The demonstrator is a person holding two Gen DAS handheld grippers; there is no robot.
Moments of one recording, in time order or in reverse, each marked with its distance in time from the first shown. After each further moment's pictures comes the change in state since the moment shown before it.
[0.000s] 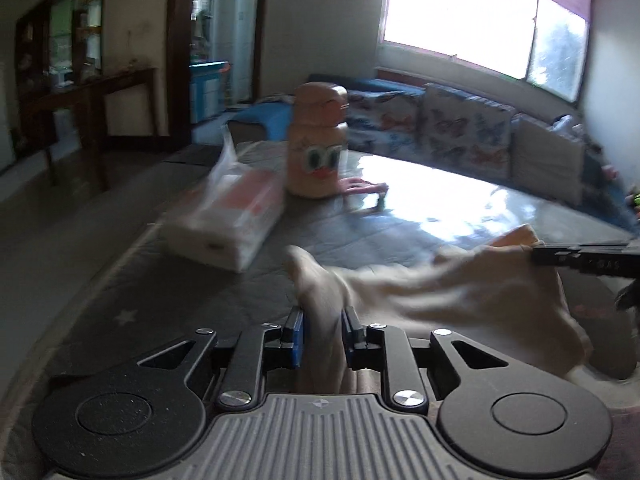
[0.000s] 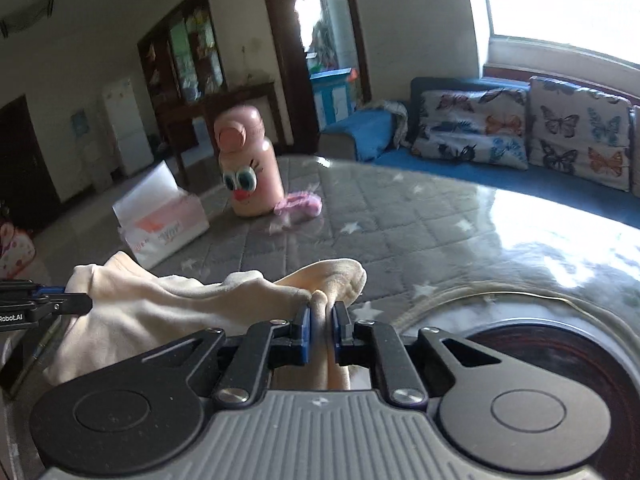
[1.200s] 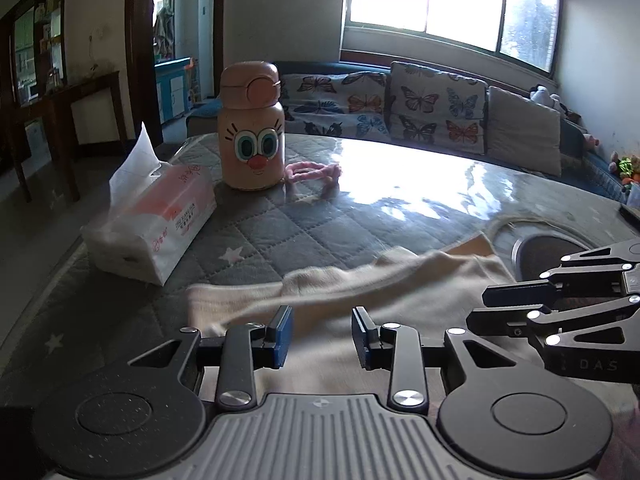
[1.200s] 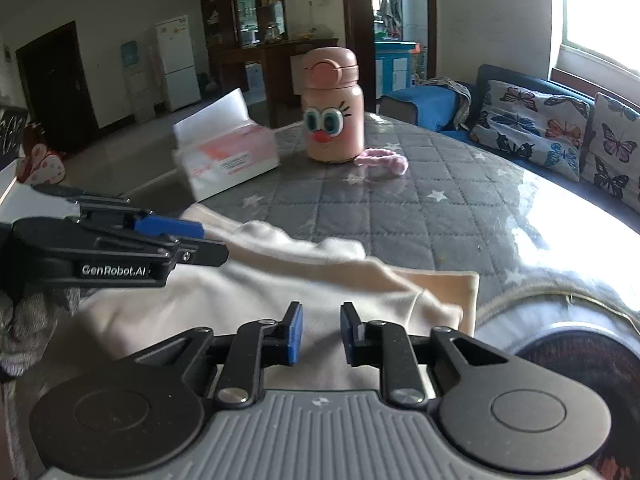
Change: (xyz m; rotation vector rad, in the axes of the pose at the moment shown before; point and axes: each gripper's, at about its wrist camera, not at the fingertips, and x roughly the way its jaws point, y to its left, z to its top) left arm 0.029 -0.055 0.000 0.091 0.038 -0.087; right arm 0.005 0.062 -0.025 -0.202 0.112 0.116
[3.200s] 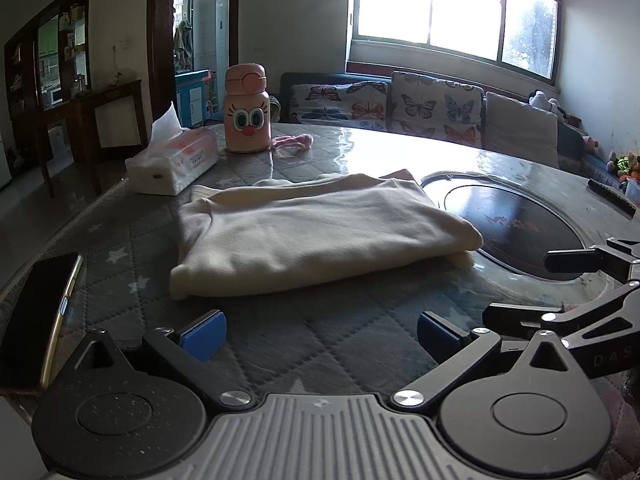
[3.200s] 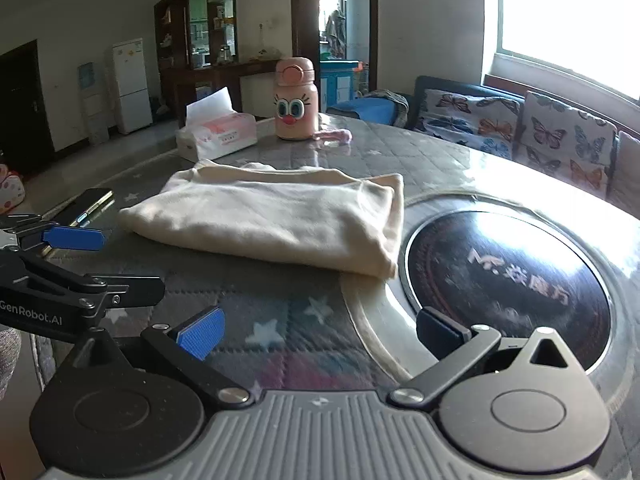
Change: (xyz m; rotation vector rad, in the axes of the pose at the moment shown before) left arm -0.094 -0.073 -0.100 -0.030 -0.047 0.059; right arm -0.101 0.037 -0.109 0.082 -0.081 -0.173
